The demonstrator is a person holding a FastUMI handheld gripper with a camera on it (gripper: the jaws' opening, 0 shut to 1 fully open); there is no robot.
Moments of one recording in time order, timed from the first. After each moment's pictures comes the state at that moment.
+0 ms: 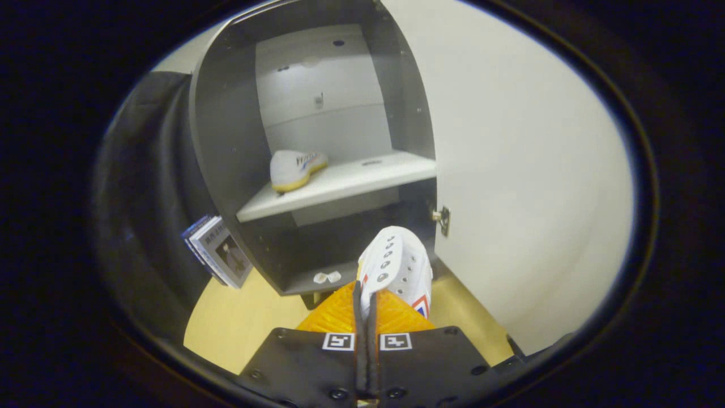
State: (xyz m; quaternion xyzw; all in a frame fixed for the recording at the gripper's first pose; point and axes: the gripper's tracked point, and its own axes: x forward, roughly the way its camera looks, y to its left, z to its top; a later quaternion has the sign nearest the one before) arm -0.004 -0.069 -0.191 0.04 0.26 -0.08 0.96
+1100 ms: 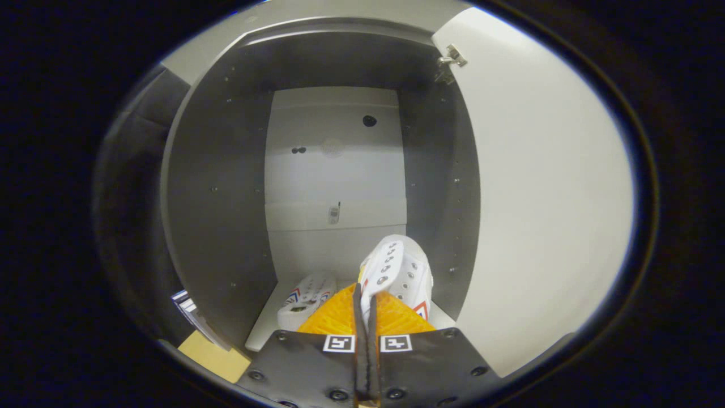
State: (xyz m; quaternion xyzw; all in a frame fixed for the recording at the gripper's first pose) arm 0.174 -0.056 -0.029 -0.04 0.09 -0.08 0.99
